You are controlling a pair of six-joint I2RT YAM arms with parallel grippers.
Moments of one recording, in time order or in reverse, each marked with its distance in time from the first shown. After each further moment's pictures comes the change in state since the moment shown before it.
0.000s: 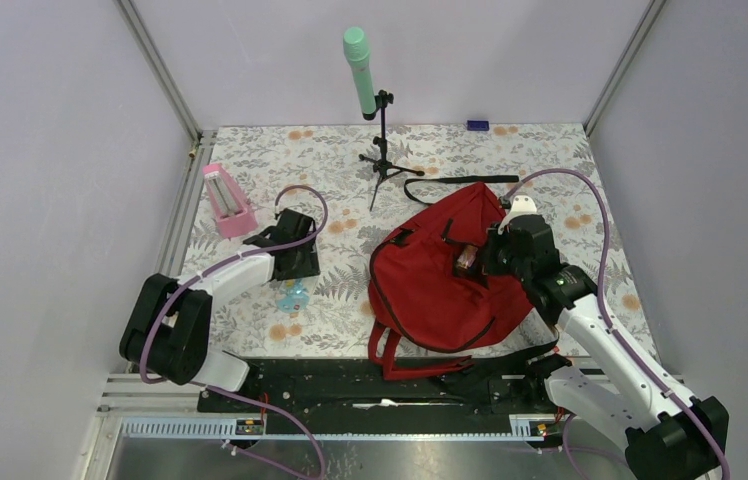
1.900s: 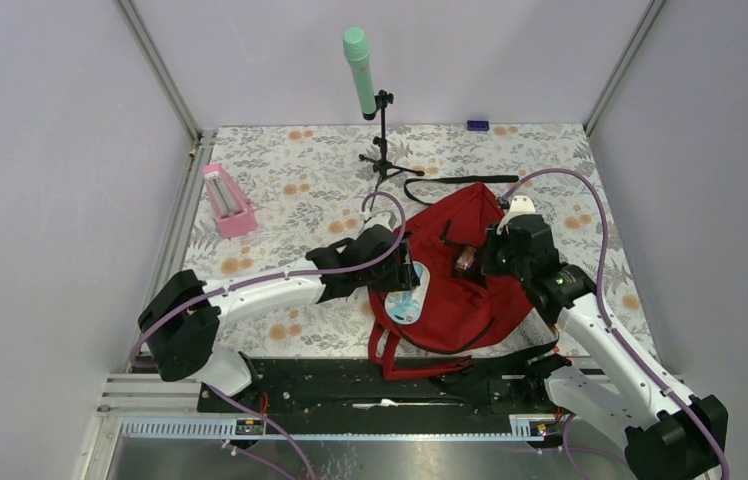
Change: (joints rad) left arm -0.566 0.068 0.225 0.122 0.117 -0.402; right arm 0.000 0.008 0.000 0.005 -0.018 -0.001
